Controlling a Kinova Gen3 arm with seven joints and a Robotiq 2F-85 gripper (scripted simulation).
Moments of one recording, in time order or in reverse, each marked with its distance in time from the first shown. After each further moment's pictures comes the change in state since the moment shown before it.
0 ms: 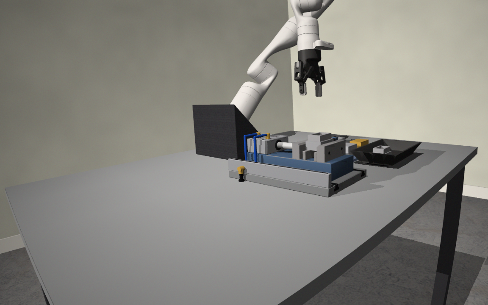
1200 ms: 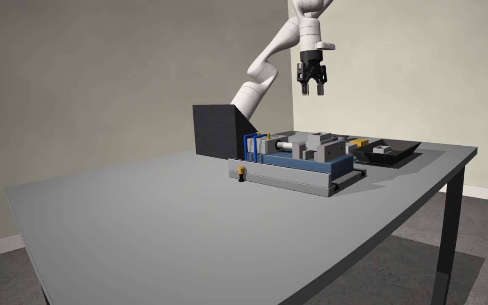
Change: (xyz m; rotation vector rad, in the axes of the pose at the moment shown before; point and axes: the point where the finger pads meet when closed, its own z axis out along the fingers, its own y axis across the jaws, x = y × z) arm -0.012 -0.032 -0.004 0.054 -0.029 0.000
